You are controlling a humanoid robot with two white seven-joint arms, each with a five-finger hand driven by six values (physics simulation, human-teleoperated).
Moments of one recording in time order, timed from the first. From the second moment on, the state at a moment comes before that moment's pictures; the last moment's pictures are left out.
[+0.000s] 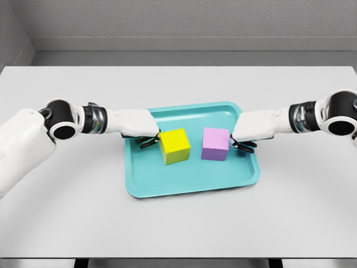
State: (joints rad) left arm -0.78 0.50 -0.84 -1.30 -0.59 -0.61 -0.61; right arm -0.94 -0.81 1.09 -1.46 0.41 -0.61 0.61
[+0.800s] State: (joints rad) left arm -0.79 0.45 -0.84 -1.30 -0.59 -0.61 -0.61; right arm -0.95 -0.75 1.15 -1.39 0.42 -0.61 0.61
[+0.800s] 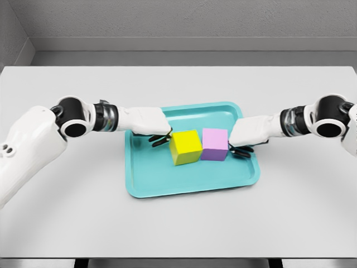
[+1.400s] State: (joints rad) left arm -0.81 0.45 -0.83 -1.30 -0.58 -0.61 -0.61; right arm -0.94 -0.81 1.09 -1.35 0.42 -0.61 0.61
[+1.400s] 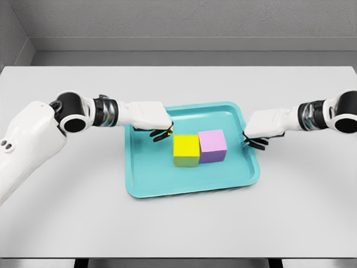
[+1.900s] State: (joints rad) left arm -0.73 0.77 -0.96 -1.62 -0.22 -0.61 -0.61; right arm -0.89 -0.91 0.94 -1.32 0.41 -0.61 0.61
